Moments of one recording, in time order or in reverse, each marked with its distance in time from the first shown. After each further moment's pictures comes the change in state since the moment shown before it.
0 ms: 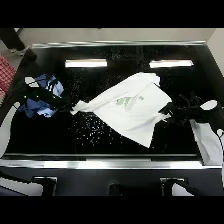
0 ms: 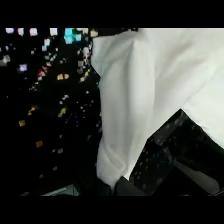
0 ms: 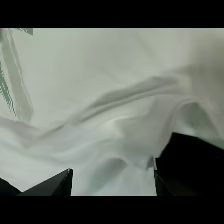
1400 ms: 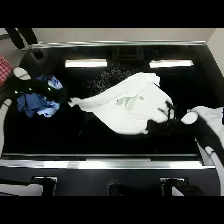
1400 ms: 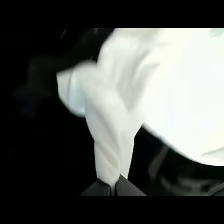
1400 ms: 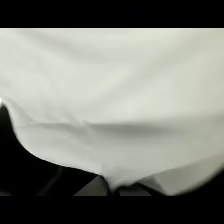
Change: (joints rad) left arm -0.010 0.108 0.137 -0.048 0.004 0.027; right arm 0.269 0.241 -0.140 -0.087 -0.004 -0.076
